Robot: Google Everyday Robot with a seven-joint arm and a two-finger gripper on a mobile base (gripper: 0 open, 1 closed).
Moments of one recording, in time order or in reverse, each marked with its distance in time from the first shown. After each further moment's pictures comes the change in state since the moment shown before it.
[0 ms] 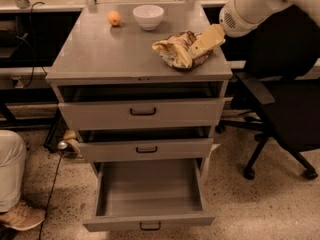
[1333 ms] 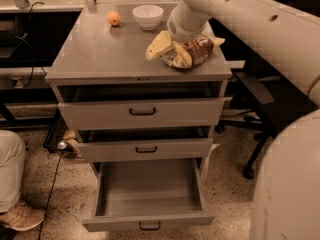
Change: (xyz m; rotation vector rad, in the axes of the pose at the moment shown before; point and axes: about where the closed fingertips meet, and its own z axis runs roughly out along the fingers) arm -0.060 0.065 0.099 0.001 0.061 0.110
